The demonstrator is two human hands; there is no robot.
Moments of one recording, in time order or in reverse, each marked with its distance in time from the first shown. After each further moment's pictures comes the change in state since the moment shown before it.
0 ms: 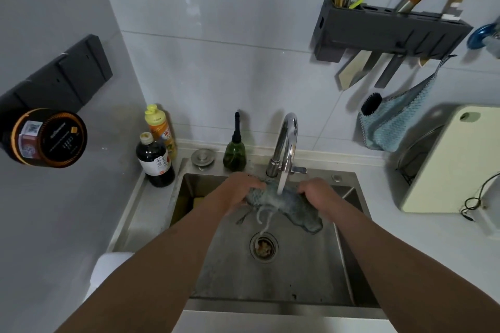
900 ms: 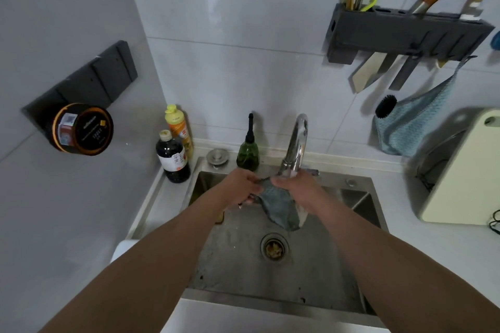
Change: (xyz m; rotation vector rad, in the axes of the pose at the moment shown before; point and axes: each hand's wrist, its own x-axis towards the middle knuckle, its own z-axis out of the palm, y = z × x) left_hand -0.020 0.003 -0.013 0.445 0.206 0.048; right_hand -0.013 -0.045 0.027 0.520 -0.153 -0.047
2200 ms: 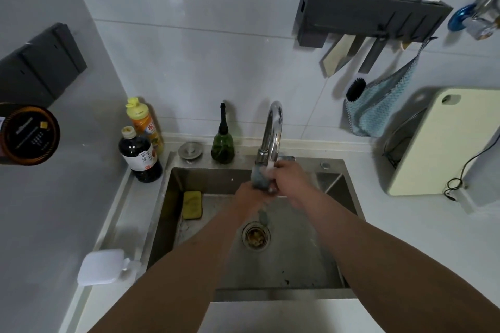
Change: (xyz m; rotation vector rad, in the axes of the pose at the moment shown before) left_hand 0.024 -0.017 0.096 -0.252 -0.077 -0.002; right_hand -0.021 -0.004 -0.007 0.072 0.151 0.049
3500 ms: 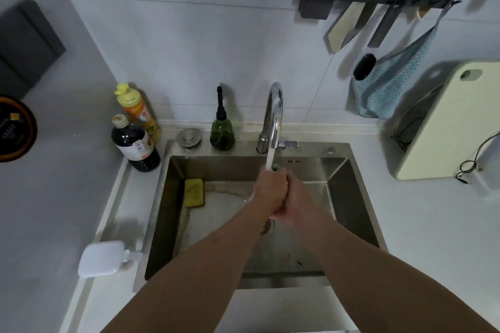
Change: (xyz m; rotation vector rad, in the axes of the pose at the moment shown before) left_hand 0.011 0.007 0.063 0.195 0.302 -0.064; right_hand 0.021 0.093 0.019 0.707 -0.089 0.416
